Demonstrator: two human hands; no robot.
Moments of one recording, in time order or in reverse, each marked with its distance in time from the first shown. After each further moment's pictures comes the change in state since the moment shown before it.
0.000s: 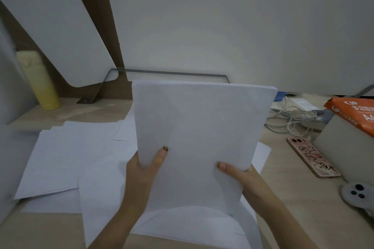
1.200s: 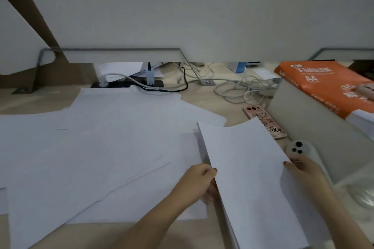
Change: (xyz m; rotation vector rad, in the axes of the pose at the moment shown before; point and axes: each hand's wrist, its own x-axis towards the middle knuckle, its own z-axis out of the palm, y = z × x) left_hand -0.076 -0.081 0.156 0.516 -0.803 -0.556; right_hand -0.095 0.006 -0.211 -0.777 0.792 0.255
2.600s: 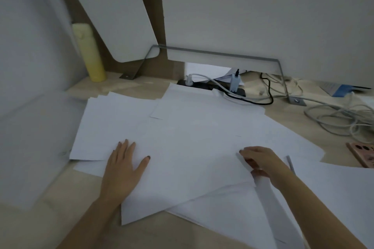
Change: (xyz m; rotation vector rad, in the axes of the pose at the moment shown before) left_hand -0.102 -0.161 -0.259 0.638 0.931 -0.198; right_hand -0.038 -0.176 0.209 0.121 -0.652 0.034
